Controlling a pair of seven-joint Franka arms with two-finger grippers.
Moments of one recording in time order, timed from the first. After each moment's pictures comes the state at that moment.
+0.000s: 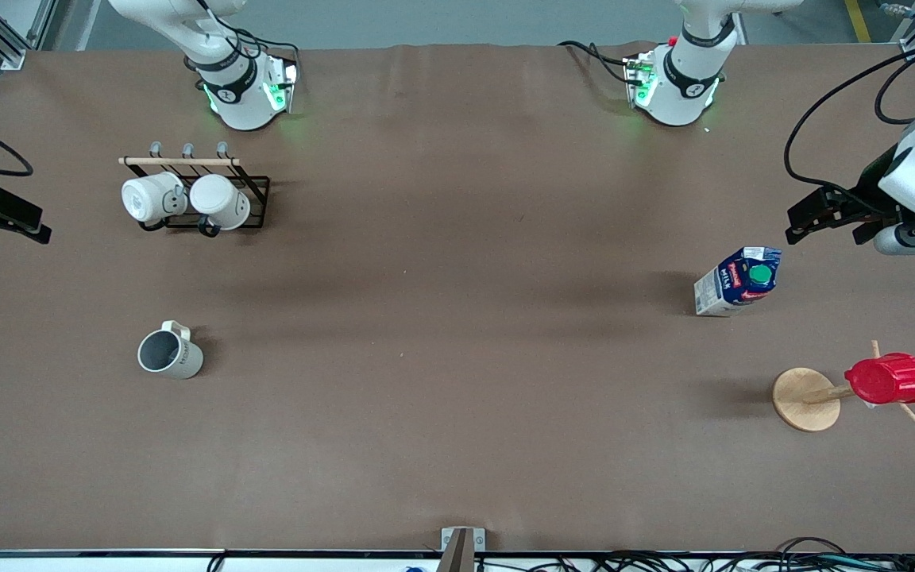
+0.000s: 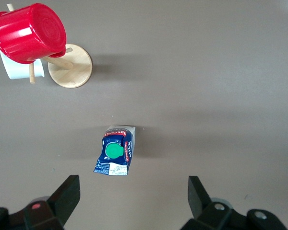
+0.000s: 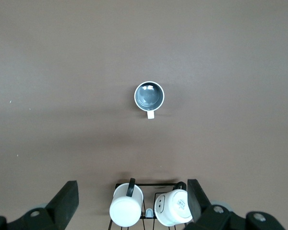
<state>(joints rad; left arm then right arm) -0.06 -0.01 -0.01 -1.69 -0.03 1.73 -0.06 0.07 0.14 -0.14 -1.35 0.02 1.47 -0.03</state>
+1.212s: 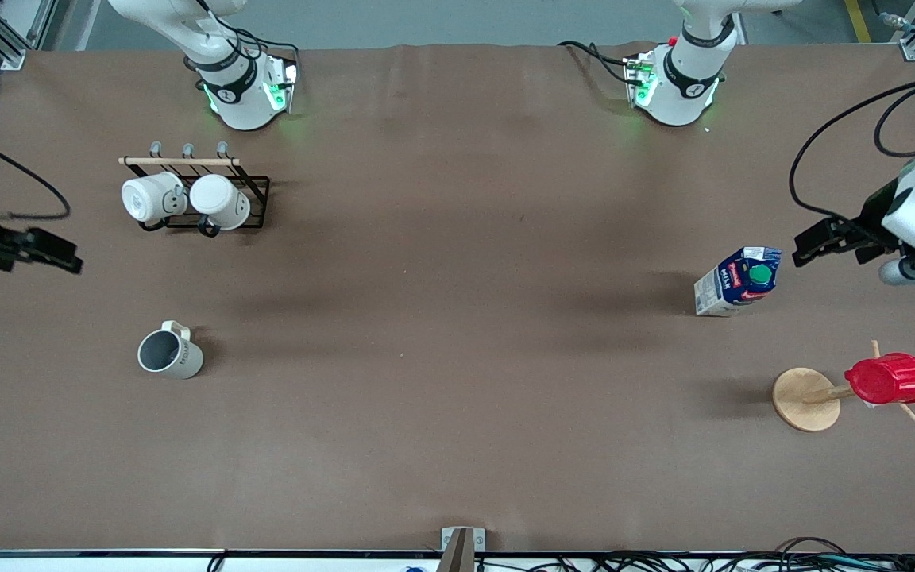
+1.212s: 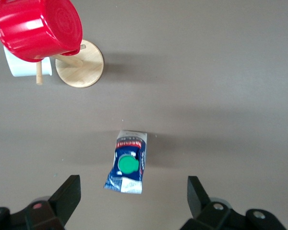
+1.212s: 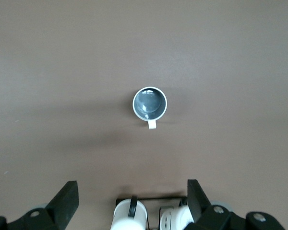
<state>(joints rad) -0.01 0.04 -0.01 -1.77 -0.02 1.86 -0.06 0.08 0.19 -0.13 -1.52 0.01 1.67 -0.01</state>
